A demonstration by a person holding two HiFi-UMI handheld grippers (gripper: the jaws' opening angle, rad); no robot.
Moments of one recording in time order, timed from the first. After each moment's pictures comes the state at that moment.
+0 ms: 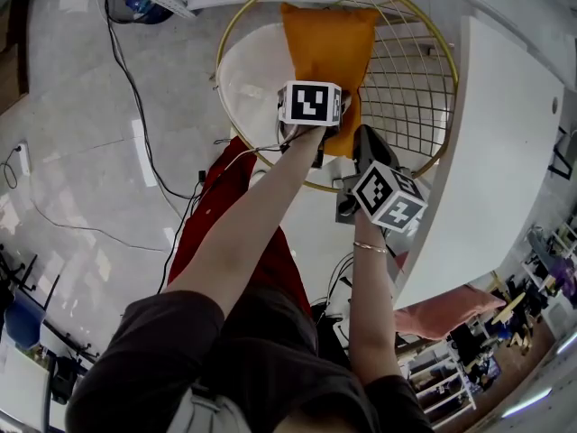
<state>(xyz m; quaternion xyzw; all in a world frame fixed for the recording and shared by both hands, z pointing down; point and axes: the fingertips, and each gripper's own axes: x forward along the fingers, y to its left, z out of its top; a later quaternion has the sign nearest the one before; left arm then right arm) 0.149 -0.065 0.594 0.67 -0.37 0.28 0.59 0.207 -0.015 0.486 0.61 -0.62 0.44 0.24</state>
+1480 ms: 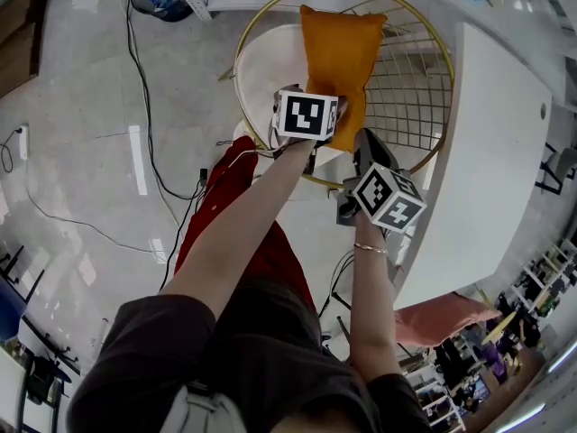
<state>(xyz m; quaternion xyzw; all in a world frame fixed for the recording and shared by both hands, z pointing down) 0.101 -0.042 0.532 0.71 -0.41 0.24 0.53 0.180 0.015 0.450 0.59 -0.66 0.40 0.24</state>
